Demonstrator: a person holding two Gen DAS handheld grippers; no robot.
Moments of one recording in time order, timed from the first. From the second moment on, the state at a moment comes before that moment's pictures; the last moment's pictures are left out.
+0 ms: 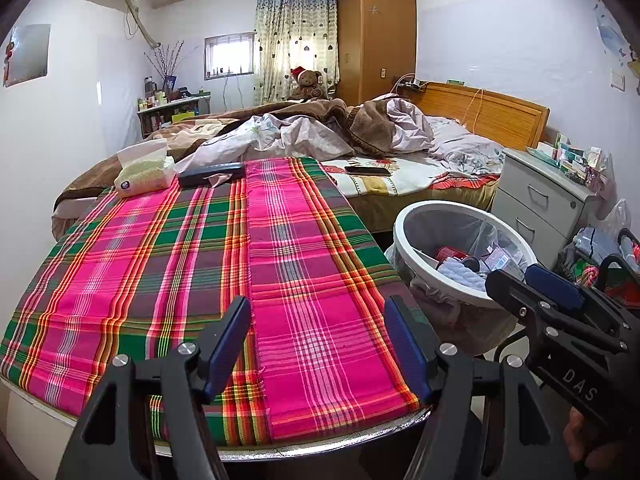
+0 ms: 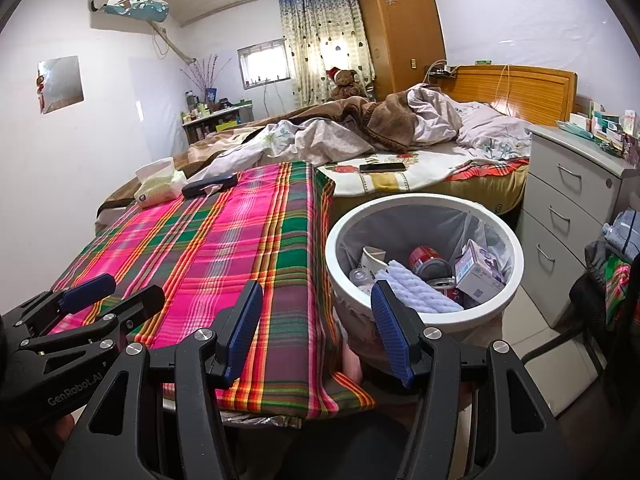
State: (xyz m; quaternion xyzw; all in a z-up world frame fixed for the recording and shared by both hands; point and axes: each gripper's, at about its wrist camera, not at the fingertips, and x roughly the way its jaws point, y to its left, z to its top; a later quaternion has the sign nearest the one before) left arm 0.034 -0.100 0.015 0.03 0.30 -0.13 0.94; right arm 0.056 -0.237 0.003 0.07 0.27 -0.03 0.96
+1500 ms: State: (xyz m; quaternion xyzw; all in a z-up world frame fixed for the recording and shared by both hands) left arm 0.033 -0.098 0.015 0.03 0.30 -0.13 0.94; right arm 0.056 -0.234 0.004 0.07 0.28 -0.02 0.96
